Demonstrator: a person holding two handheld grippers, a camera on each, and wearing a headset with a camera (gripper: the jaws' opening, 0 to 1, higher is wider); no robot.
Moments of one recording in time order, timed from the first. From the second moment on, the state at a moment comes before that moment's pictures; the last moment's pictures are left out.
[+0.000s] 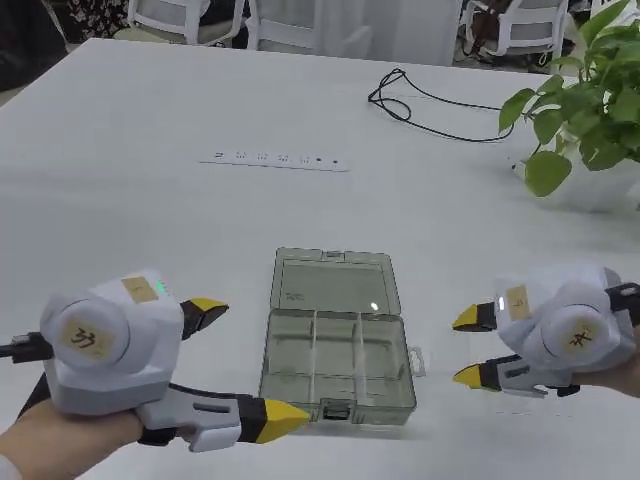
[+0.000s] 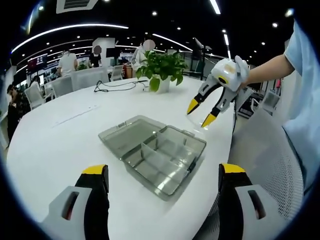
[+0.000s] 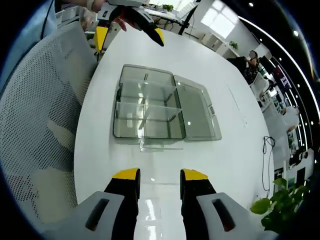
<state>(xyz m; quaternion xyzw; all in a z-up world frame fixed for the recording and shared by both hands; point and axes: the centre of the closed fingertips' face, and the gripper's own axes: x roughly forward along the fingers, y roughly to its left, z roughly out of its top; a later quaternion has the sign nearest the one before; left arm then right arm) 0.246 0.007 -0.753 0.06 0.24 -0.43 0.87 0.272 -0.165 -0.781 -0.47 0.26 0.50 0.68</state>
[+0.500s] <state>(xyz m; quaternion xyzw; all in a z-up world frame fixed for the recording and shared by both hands) 0.258 -0.019 -0.747 -0.06 0.29 -0.43 0.86 0.278 -0.121 -0.747 -0.51 0.17 0.48 0.69</state>
